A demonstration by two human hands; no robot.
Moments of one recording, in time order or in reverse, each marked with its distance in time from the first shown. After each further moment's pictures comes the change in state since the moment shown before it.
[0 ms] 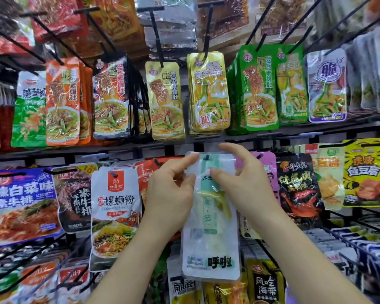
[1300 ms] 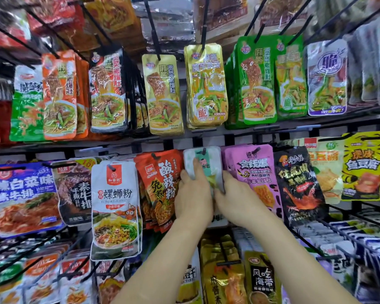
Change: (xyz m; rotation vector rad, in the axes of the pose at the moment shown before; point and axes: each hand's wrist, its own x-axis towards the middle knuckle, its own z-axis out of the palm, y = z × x) left_hand 0.008 -0.044 0.076 0.791 -0.278 -0.238; right_hand -0.005 0.038 0.005 -0.624 -0.305 0.139
